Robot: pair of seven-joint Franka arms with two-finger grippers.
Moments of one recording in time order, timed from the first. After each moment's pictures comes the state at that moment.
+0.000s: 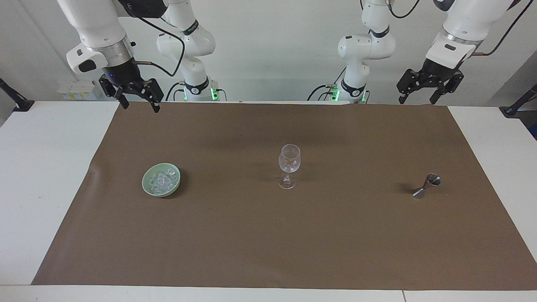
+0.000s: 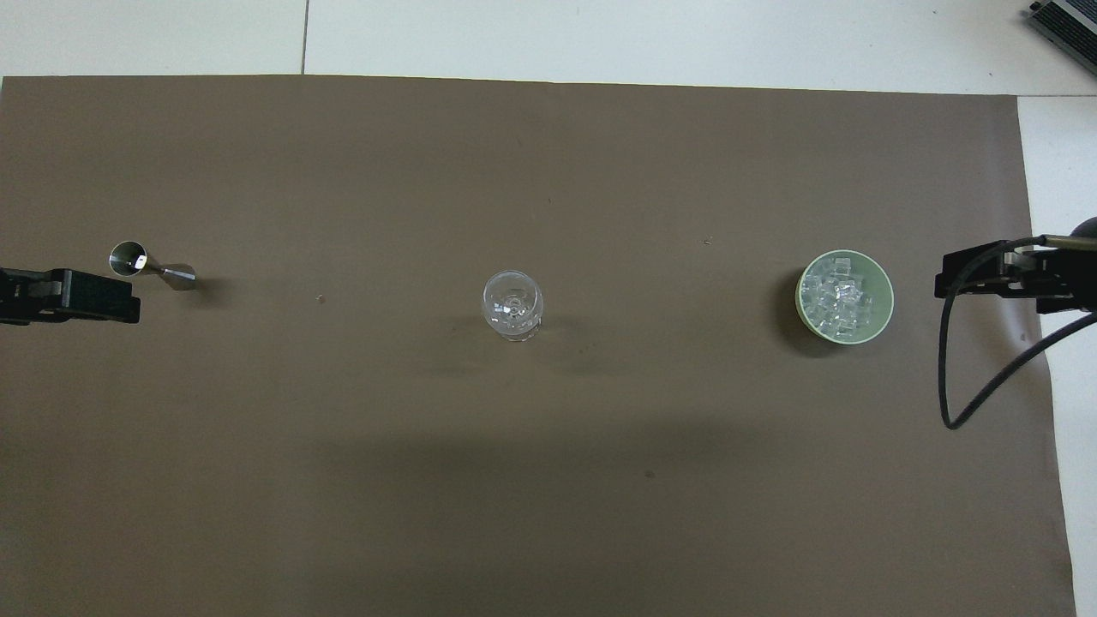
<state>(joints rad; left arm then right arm) -0.03 -0.12 -0.07 -1.63 -0.03 1.53 -0.06 0.08 -0.06 -0.08 -1.61 -0.01 1.57 0.17</state>
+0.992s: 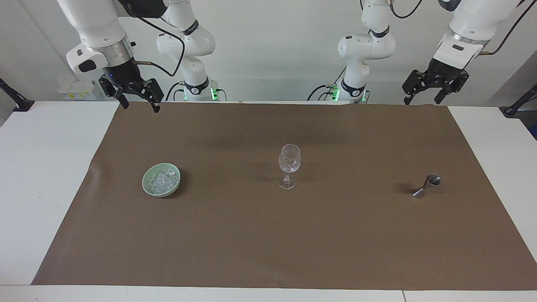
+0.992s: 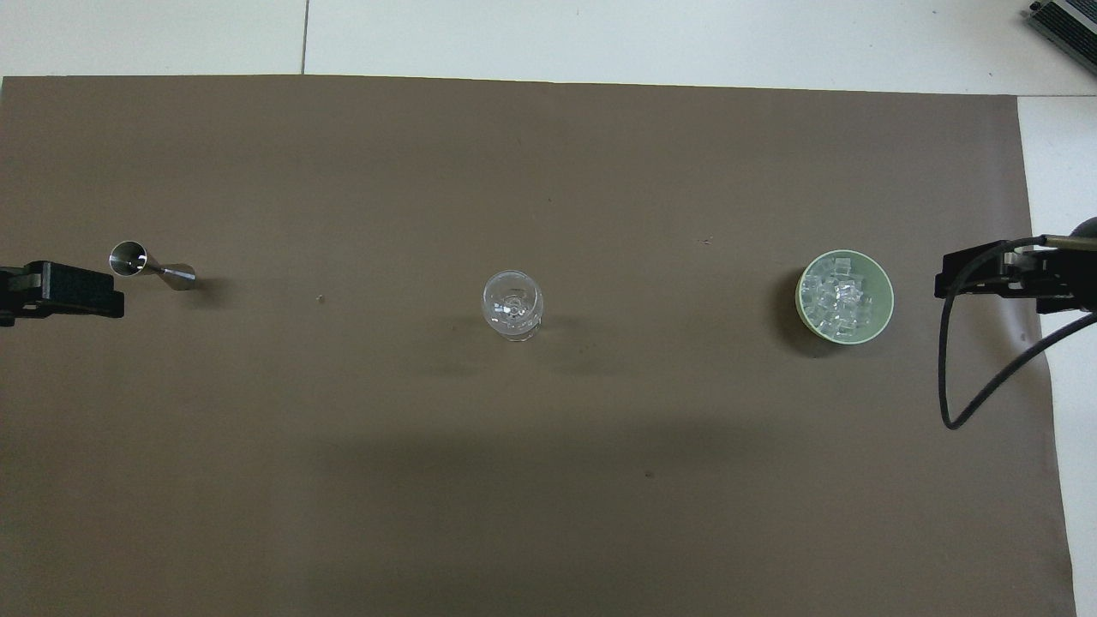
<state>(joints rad) -0.01 -0.12 -0.06 -1.63 -0.04 1.53 -0.10 0.08 -0.06 -0.08 -1.61 -0.01 1.57 0.17</state>
